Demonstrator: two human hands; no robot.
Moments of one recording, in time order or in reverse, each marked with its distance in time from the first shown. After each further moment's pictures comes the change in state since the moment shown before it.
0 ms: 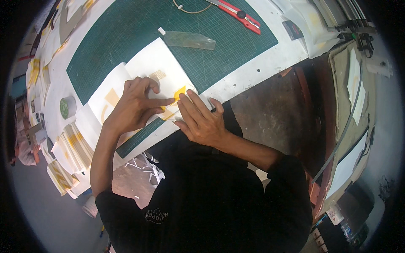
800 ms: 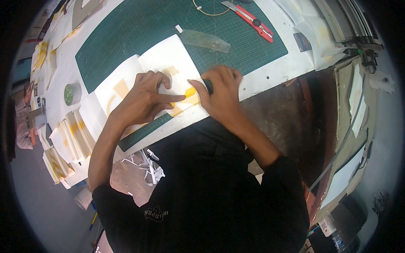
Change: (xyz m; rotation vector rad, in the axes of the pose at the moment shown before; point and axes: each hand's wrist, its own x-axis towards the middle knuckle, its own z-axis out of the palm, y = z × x) left_hand -0.003 0.001 0.001 -0.031 -0.009 -0.008; right_hand 0.068 0.046 -0.010 0.328 0.079 0.244
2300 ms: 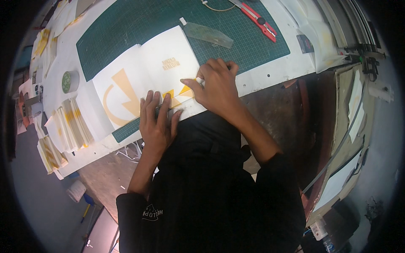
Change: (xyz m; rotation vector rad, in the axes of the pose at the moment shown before) left_hand -0.041 0.078 0.115 0.198 0.708 -0.409; right_hand 0.016 -0.006 -0.005 -0.021 -0.275 0.058
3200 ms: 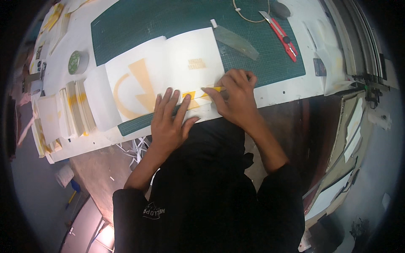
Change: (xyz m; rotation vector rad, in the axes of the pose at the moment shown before) left_hand -0.005 -0.009 -0.002 -0.029 -0.046 0.018; right_hand -0.002 0.000 -0.004 0.005 -0.025 -0.201
